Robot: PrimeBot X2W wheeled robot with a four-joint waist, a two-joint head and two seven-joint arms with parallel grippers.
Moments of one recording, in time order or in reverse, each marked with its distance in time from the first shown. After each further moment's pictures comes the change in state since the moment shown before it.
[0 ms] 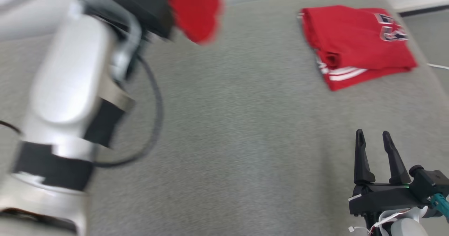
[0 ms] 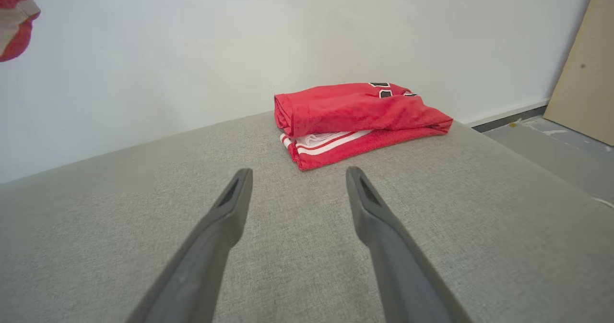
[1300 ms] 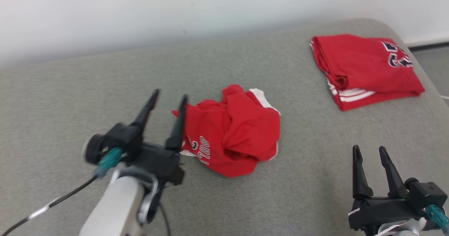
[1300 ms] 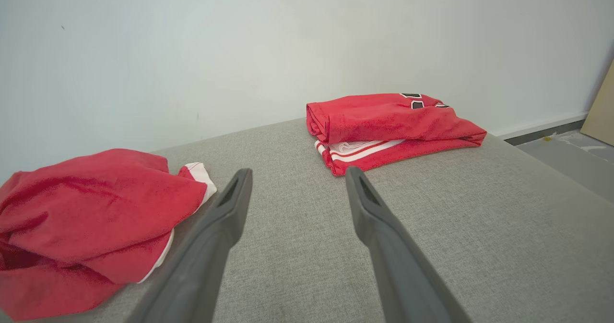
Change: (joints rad) left arm 0.637 -0.037 -0.021 -0.089 -0.008 0.086 -0.202; right arm 0.045 -0.019 0.022 0.041 -0.003 0.000 -0.014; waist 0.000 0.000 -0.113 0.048
